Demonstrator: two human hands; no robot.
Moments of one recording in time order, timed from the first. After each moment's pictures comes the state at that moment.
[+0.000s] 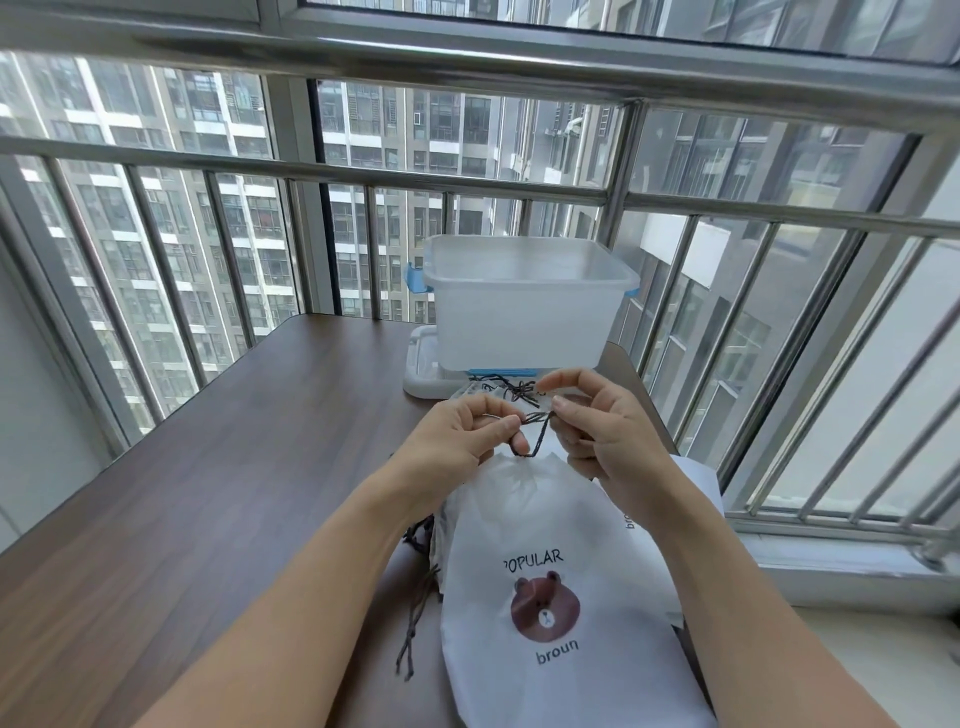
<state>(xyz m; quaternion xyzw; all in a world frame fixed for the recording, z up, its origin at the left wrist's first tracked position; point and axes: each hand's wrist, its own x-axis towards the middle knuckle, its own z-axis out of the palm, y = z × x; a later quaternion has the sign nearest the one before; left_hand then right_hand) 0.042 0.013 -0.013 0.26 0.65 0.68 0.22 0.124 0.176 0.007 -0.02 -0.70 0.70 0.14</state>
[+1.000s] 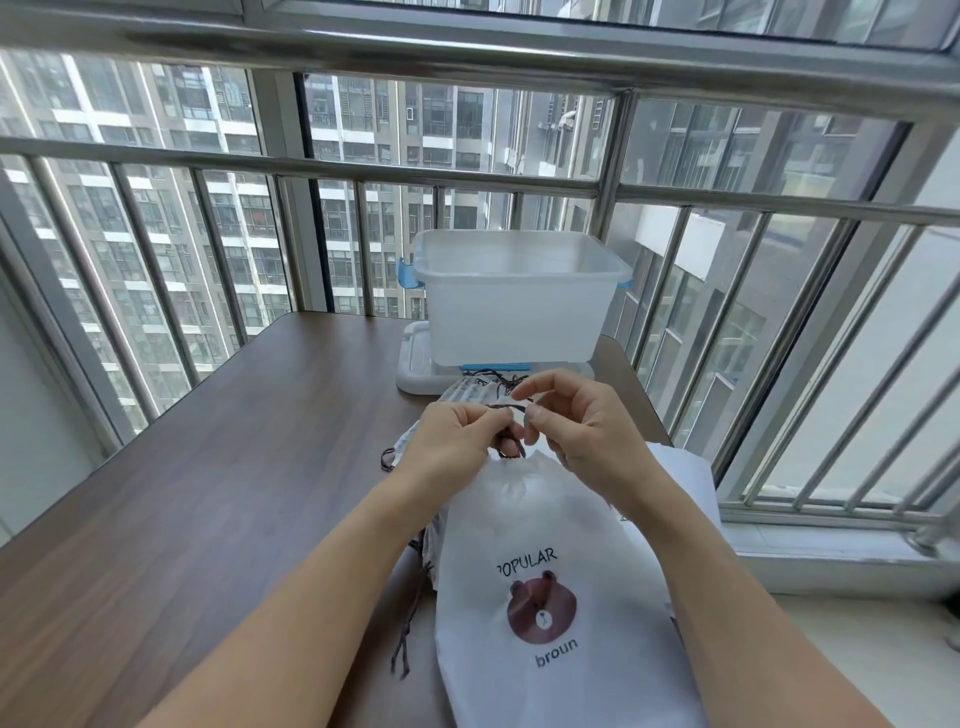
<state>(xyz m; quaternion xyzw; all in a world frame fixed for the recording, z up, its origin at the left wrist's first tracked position) 0.059 0.022 -0.006 0.20 0.72 0.65 0.16 0.123 0.169 0.003 0.03 -0.78 0.59 0.18</state>
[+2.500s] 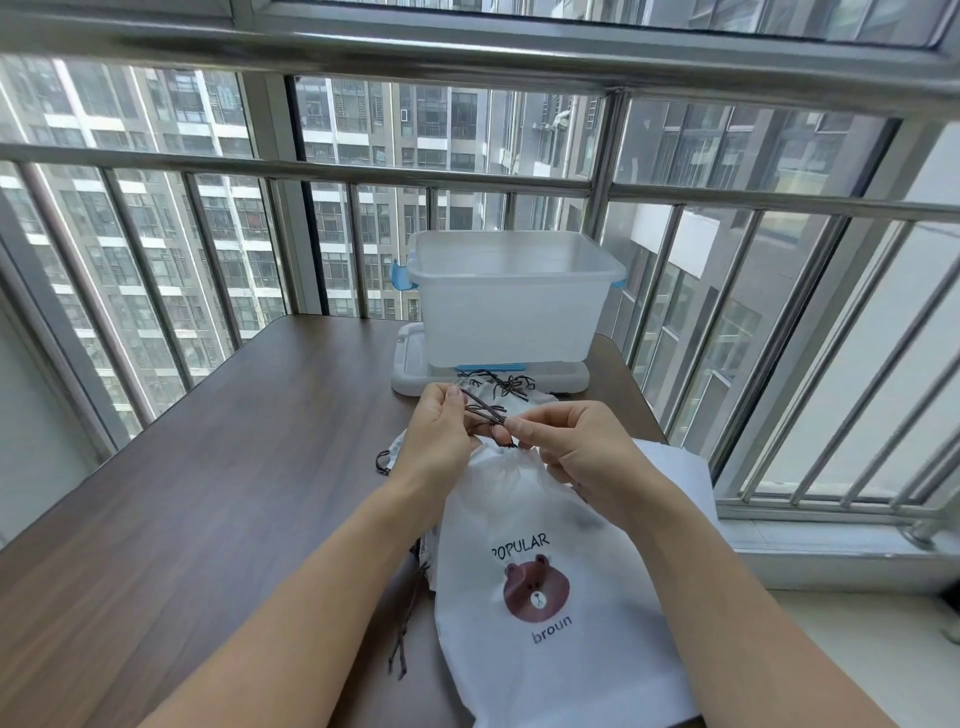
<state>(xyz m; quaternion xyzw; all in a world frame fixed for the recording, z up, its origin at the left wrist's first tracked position) 0.053 0.028 -0.015 0.12 0.66 0.73 0.12 0.122 0.174 -0.007 -0.09 -0.72 0.68 0.07</state>
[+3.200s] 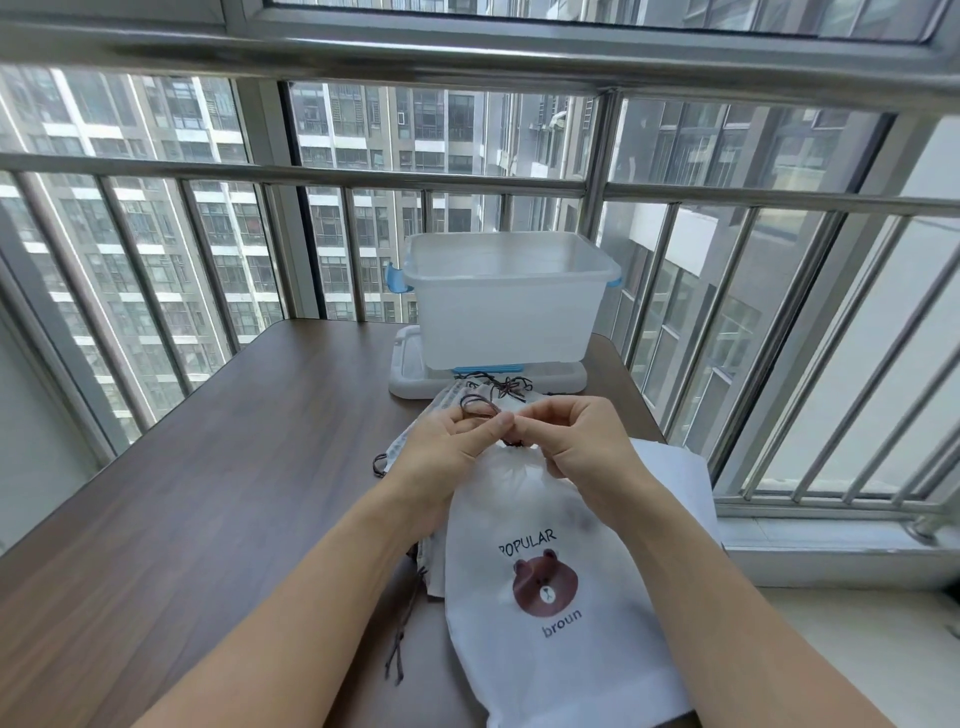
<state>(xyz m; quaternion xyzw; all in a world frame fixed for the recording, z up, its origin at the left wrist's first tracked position) 0.053 0.025 -0.022 0.17 0.56 0.77 0.26 0.121 0.169 -0.008 -0.10 -0.71 0.67 0.16</state>
